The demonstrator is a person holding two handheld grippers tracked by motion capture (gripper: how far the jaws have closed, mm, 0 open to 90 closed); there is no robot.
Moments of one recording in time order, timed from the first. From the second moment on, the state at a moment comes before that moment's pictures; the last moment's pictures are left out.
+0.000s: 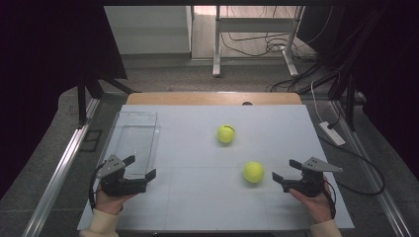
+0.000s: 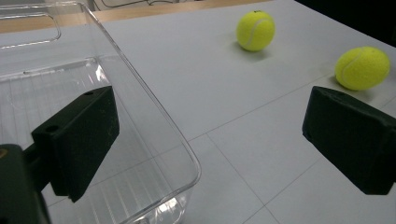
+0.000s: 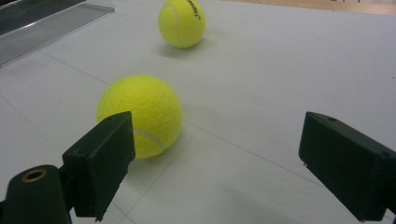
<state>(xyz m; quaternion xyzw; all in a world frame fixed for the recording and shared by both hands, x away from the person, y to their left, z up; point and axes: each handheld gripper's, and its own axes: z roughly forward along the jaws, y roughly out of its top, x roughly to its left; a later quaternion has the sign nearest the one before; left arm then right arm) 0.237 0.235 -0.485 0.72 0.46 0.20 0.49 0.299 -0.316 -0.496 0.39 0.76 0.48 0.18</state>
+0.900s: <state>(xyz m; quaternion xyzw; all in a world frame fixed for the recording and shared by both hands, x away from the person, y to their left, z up) 0.241 0.220 -0.473 0.73 0.43 0.19 0.49 0.299 -0.317 -0.497 0.40 0.76 0.48 0.18</state>
